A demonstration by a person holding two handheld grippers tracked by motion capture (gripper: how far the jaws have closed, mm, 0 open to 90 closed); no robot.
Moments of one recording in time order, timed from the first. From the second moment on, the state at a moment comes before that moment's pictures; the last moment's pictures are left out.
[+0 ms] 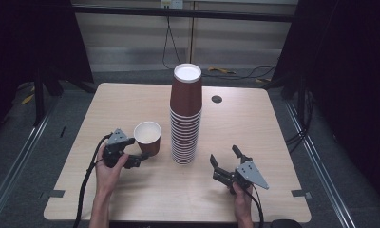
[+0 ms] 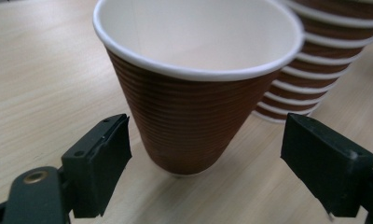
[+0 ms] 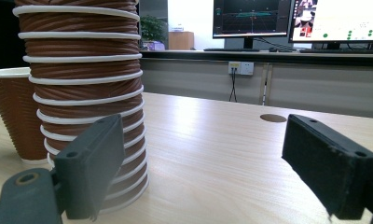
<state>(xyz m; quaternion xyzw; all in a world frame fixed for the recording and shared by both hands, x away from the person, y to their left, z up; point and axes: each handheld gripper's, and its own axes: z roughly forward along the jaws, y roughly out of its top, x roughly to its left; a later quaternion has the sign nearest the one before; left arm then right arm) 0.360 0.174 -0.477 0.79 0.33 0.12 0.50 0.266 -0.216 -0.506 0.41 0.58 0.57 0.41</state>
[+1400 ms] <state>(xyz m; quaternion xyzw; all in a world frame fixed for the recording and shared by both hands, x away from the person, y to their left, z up) 0.279 0.151 -0.505 0.67 0.32 0.21 0.63 0.266 -0.216 -0.506 0.41 0.58 0.57 0.41</state>
